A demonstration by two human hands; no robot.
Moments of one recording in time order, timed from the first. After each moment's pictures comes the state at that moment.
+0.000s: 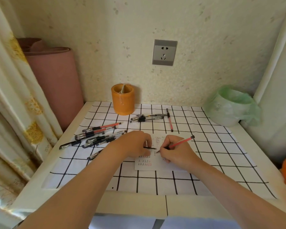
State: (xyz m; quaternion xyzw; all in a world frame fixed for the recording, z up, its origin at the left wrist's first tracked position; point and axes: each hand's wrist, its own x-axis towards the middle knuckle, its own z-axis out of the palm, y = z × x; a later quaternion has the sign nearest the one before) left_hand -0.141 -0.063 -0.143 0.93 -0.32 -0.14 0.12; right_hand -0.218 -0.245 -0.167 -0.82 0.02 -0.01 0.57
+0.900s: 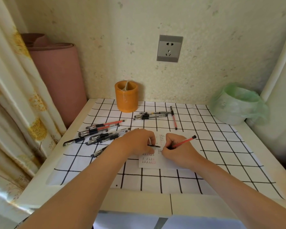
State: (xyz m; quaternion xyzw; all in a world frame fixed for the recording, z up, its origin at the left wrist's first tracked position) left_hand -0.137 -0.064 -0.150 0.92 -0.31 -0.15 0.16; right_hand -0.208 -0.245 -0.179 -0.86 -0.04 -0.03 0.51
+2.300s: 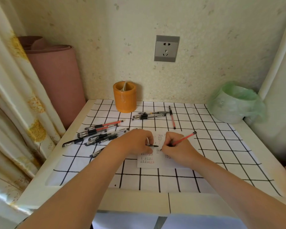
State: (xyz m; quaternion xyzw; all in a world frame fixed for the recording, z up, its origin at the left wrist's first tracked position) left_hand -0.141 -0.064 -0.145 0.92 -0.30 -0.16 0.17; right_hand -0.208 -0.247 -0.174 -0.84 0.00 0.00 0.54
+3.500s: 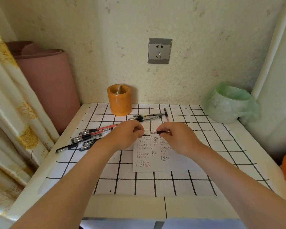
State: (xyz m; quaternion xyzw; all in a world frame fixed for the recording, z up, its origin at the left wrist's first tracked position) left_hand -0.129 -0.053 -0.126 0.90 -0.23 -0.11 0.34; right_hand -0.193 -0.257 -0.133 -0.95 -0.01 -0.07 0.29
